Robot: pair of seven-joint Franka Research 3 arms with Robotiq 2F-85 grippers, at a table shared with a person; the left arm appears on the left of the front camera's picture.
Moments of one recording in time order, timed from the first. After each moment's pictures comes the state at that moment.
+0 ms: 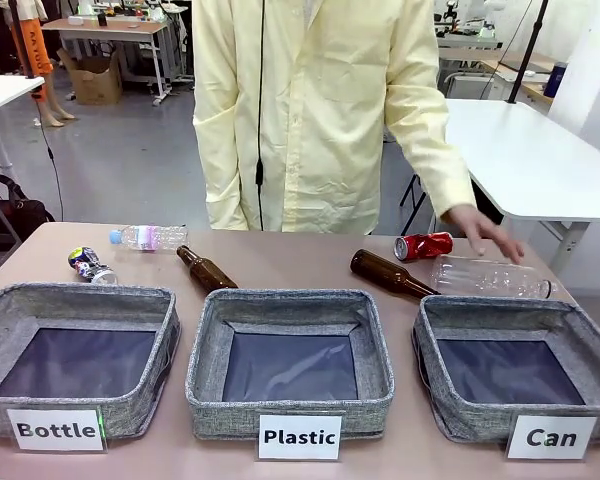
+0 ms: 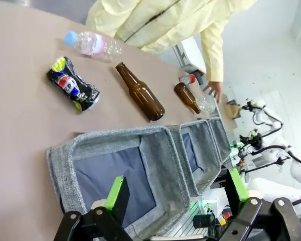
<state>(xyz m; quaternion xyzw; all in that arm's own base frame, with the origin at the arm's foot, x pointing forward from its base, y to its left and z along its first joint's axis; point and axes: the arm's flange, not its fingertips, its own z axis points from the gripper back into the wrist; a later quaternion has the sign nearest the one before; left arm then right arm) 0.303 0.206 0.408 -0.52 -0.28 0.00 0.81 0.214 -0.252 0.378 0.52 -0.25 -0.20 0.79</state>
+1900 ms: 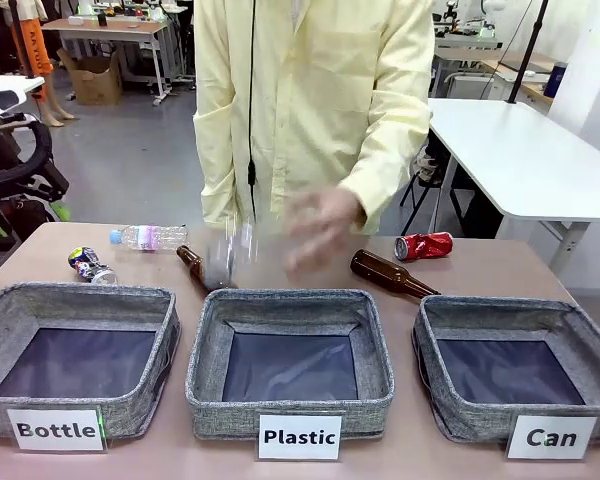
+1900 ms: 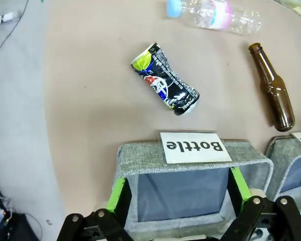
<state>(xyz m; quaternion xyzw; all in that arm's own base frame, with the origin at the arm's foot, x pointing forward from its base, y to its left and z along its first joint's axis) 0.476 0.057 0.474 -0.12 -0.04 0.08 0.99 0.214 -0.252 0.376 0.52 -0.25 -0.20 0.79</state>
